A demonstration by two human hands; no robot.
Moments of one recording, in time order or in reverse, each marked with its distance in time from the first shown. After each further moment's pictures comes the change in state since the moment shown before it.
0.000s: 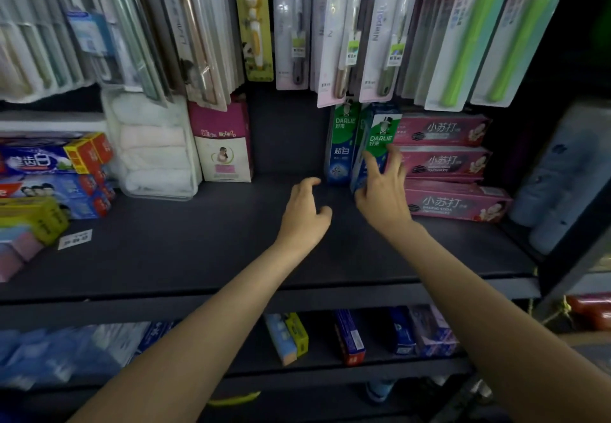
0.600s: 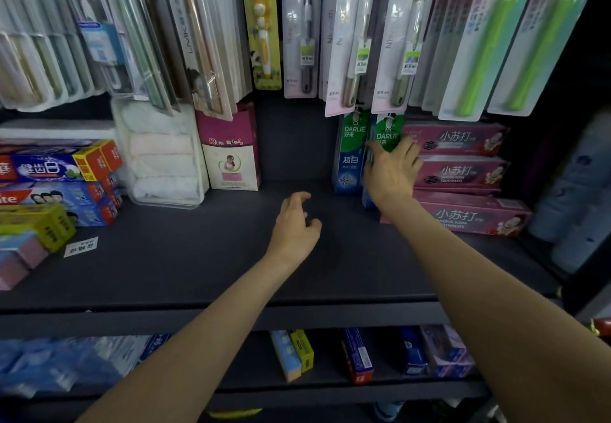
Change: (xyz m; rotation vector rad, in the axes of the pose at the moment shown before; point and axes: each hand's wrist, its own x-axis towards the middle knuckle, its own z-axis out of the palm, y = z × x) left_hand 0.005 -0.021 -0.011 -0.010 0.033 -0.059; right_hand 0.055 -0.009 0.007 -0.151 0.139 0.144
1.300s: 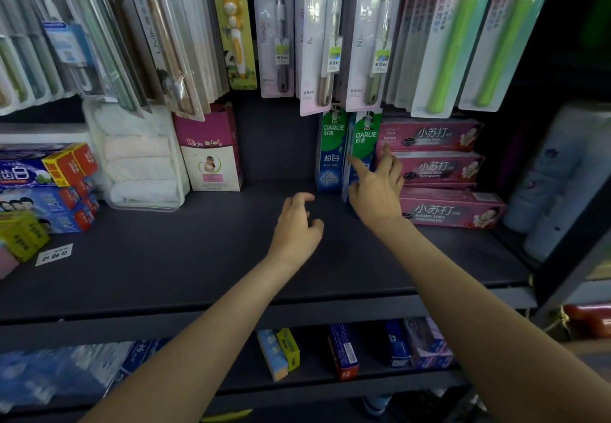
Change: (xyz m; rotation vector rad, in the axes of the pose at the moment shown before) left_hand 0.000 0.014 0.026 0.018 -0.033 0.043; right_hand -0.030 0.022 -0.004 0.091 -0.155 -0.081
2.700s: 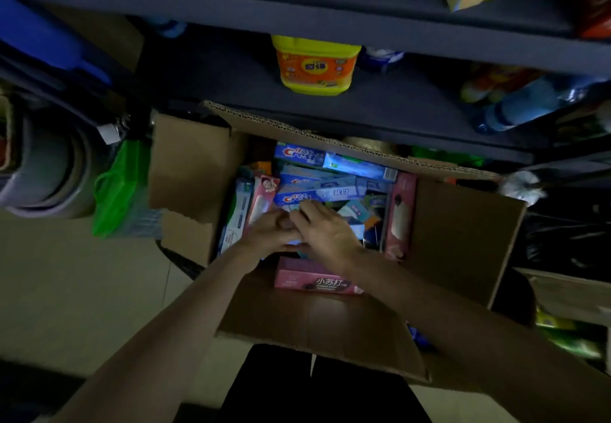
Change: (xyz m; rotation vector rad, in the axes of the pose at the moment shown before) left_hand -0.403 -0.352 0.026 -0.470 -0.474 -1.198; right_hand -0.521 -0.042 0.270 0.333 -0.884 -0.750
